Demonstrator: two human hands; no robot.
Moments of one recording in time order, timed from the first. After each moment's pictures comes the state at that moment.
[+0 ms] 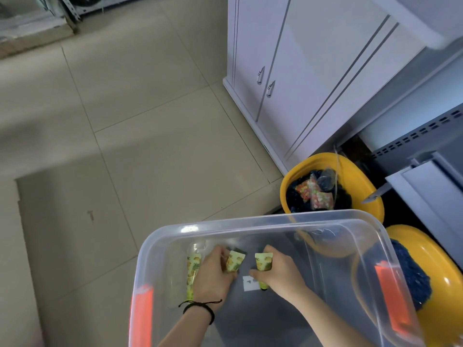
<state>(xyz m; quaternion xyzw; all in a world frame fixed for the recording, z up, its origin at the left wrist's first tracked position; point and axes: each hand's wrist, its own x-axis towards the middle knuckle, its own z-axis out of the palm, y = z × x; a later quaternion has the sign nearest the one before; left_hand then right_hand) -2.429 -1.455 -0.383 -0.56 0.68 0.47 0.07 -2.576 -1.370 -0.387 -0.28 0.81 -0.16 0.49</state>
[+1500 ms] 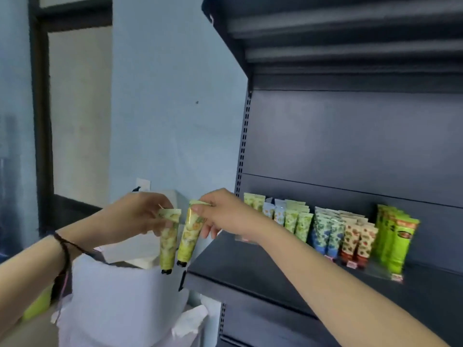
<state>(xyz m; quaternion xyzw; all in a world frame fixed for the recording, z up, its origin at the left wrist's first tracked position) -2.592 -1.555 0.518 0.04 0.95 0.27 -0.17 -2.672 -1.357 0.536 -0.43 0.80 -0.40 0.09</state>
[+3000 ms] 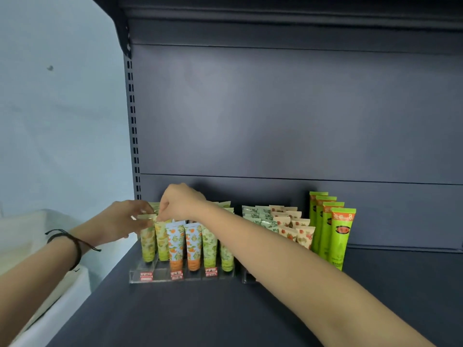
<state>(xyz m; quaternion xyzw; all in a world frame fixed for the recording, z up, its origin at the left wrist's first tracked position) -2.903 -1.459 0.493 0.07 0.96 0.26 -0.11 -2.937 -1.298 0.524 -0.28 0.94 -0.16 -0.07</state>
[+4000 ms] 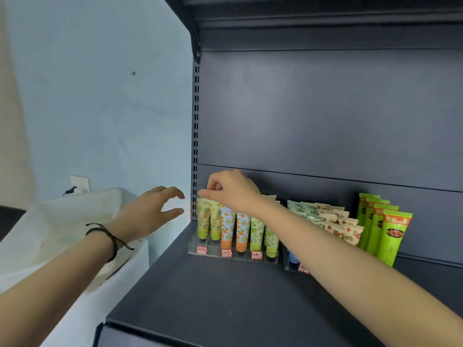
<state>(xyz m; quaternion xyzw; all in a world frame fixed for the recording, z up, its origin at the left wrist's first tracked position) -2.824 -1.494 0.488 0.06 0.96 0.16 -0.20 -2.877 -1.286 0.536 -0.35 0.90 -0.21 -0.17</state>
